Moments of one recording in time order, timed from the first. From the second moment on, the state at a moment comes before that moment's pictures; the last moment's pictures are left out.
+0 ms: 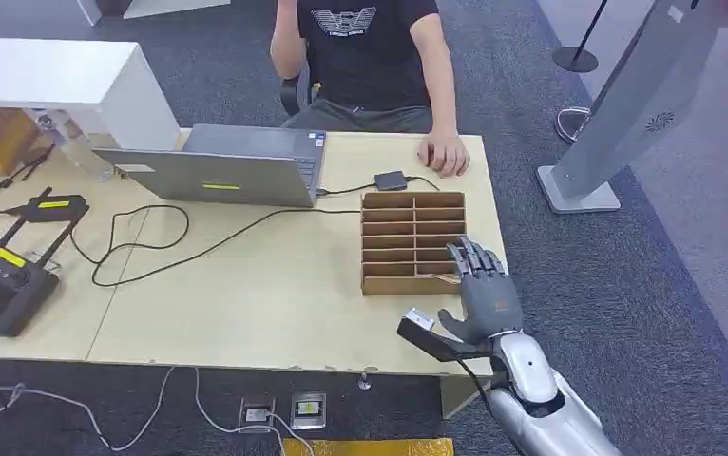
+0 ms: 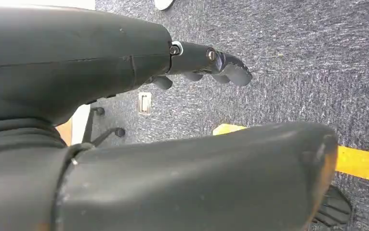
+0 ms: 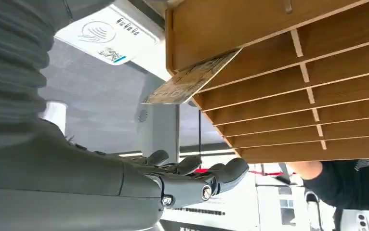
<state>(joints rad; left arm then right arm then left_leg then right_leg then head) -0.19 0.18 -1.23 -0.18 1.10 0.21 0.08 -0.32 -0.26 0.74 -1.19 1.13 -0.26 0.15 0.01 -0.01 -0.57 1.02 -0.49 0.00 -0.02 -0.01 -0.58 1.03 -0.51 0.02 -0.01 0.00</state>
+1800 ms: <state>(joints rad) -0.19 0.20 -1.23 -0.18 1.10 0.14 0.08 -0.40 -0.21 0.80 -0.95 1.07 -0.39 0.09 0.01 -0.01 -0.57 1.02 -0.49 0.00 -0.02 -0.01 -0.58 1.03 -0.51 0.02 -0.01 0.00</state>
